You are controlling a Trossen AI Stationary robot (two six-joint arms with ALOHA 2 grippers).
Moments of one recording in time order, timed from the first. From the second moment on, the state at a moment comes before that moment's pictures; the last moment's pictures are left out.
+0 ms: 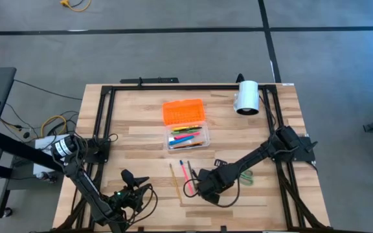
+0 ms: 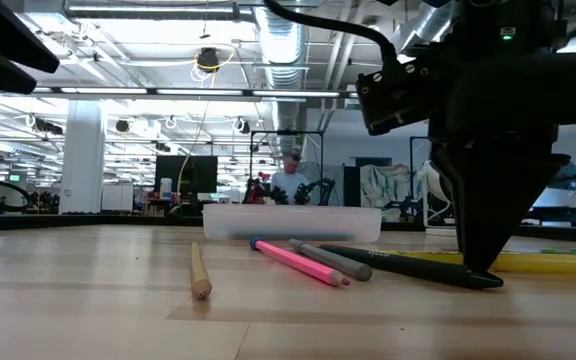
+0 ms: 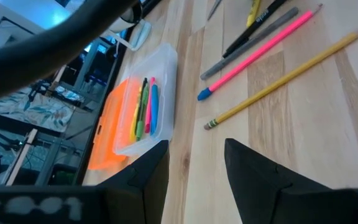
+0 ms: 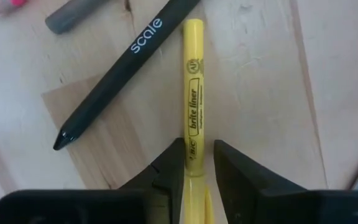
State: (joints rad) left arm -1.03 1.88 1.18 -1.13 -1.13 -1.00; right arm 0.49 2.06 1.36 -0.84 0.07 0.73
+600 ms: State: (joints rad) left arm -1.03 1.88 1.18 -1.13 -1.13 -1.00; right arm 0.49 2.06 1.35 -0.84 0.10 0.68
